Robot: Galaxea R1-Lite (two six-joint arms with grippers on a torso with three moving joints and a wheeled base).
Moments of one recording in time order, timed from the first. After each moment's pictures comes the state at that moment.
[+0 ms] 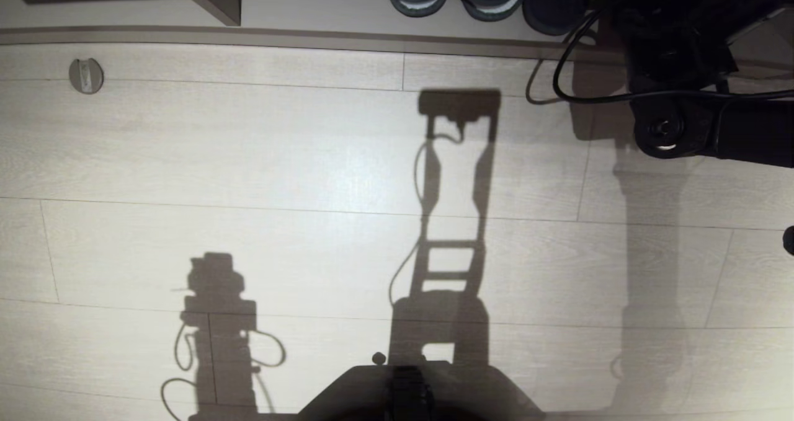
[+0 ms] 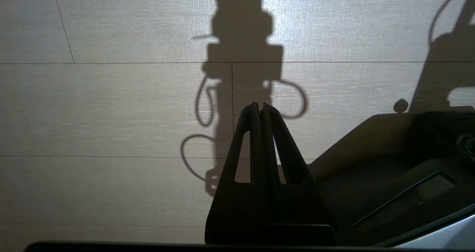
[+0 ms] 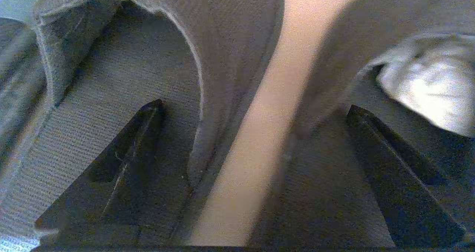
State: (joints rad) left arm -0.01 0.00 0.00 0.01 0.00 0.04; right arm 0.21 2.09 -1.92 -1.06 -0.22 -0.23
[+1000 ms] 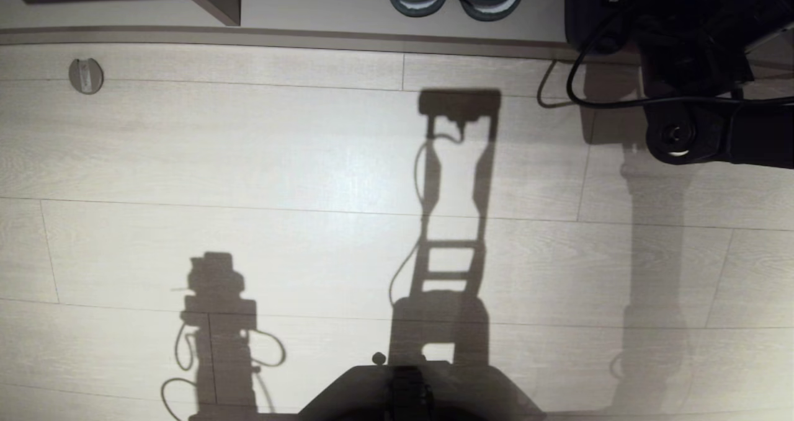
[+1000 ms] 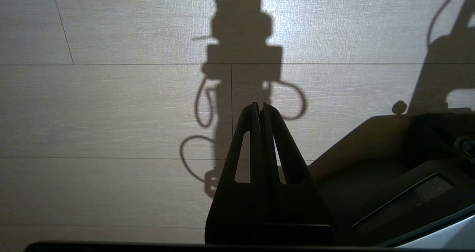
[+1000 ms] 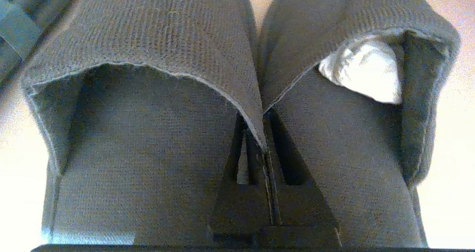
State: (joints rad) left arm -0.01 0.00 0.00 0.00 0.00 0.04; right arm 0.18 2.05 -1.82 -1.16 -0.22 -0.25
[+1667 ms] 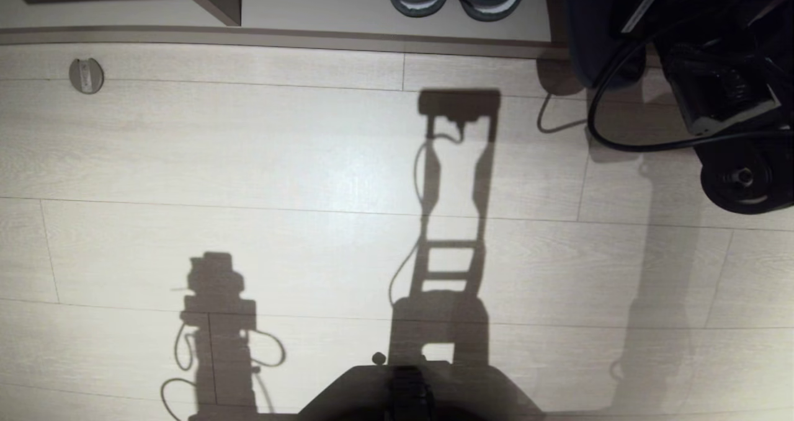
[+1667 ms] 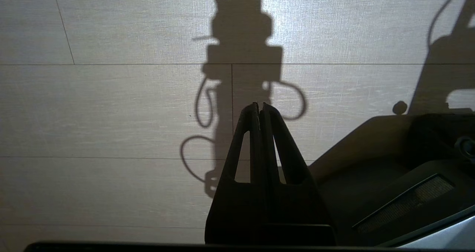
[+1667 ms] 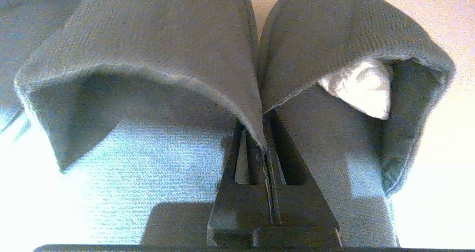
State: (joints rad) left arm -0.01 0.00 0.00 0.00 0.00 0.04; right arm 0.23 1.78 -1.33 -1.21 -0.18 -0.24
